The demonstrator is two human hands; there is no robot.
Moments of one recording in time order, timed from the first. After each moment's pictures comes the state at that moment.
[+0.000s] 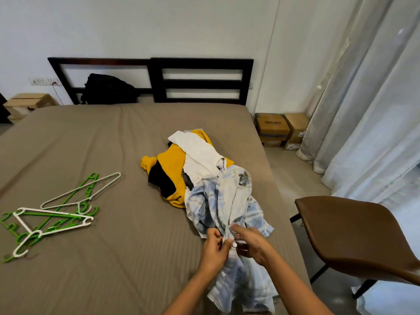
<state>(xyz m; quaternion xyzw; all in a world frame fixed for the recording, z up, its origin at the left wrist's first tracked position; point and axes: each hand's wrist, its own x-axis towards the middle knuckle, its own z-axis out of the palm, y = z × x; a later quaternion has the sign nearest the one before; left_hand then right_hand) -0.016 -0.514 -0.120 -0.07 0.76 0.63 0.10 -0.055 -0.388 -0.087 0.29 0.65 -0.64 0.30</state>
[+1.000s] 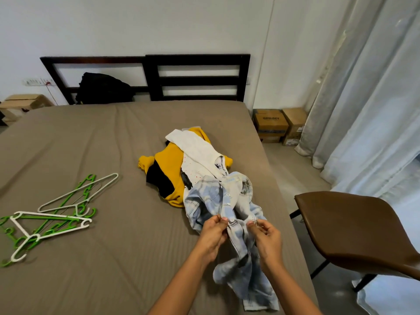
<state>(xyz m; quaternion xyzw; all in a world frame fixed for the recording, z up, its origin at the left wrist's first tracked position) -0.060 -0.506 -0.077 -0.22 0.51 0.80 0.21 -0.034 -0.375 -0.092 0.24 0.68 -0.69 -0.06</state>
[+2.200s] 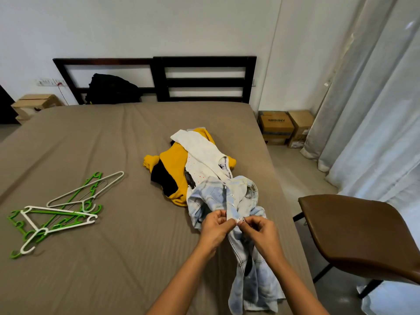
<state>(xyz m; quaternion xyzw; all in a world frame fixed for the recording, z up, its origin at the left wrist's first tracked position) -0.052 -0.508 -0.070 -0.10 0.66 0.74 0.12 -0.035 -0.371 -0.069 0.06 0.78 -0.62 0.01</state>
